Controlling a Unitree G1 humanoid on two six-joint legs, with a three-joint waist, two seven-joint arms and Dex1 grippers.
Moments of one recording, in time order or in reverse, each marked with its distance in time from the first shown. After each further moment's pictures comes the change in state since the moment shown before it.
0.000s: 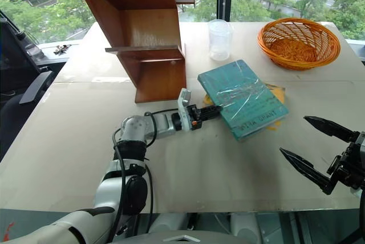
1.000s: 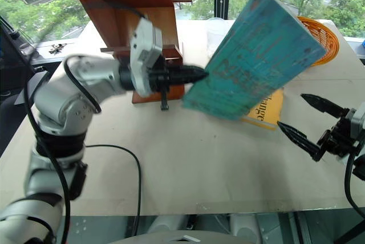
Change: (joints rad) left arm -0.242 0.632 -0.437 -0.750 0.488 -0.668 -0.592; right arm -0.329 -0.039 0.200 0.261 -0.082 -0.095 -0.015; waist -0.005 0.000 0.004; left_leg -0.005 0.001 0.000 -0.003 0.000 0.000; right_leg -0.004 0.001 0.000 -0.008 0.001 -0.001
